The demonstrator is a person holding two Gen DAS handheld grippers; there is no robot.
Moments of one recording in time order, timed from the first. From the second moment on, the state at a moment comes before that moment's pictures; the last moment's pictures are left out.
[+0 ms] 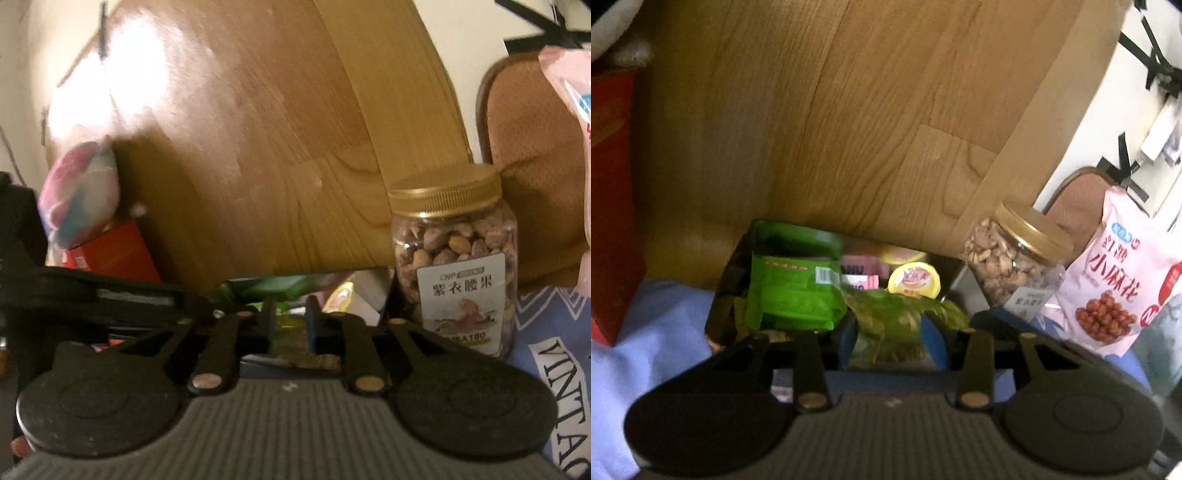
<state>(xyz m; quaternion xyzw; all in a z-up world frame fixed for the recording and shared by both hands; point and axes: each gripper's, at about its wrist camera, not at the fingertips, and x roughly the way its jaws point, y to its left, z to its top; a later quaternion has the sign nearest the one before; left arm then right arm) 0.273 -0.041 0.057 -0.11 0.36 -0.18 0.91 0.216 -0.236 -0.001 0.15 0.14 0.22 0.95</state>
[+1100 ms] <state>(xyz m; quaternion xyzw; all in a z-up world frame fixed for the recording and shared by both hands) 0.026 -0.038 -0.002 0.02 0.36 -0.04 0.93 0.001 -0.231 -0.051 0.13 0.19 0.17 0.96</state>
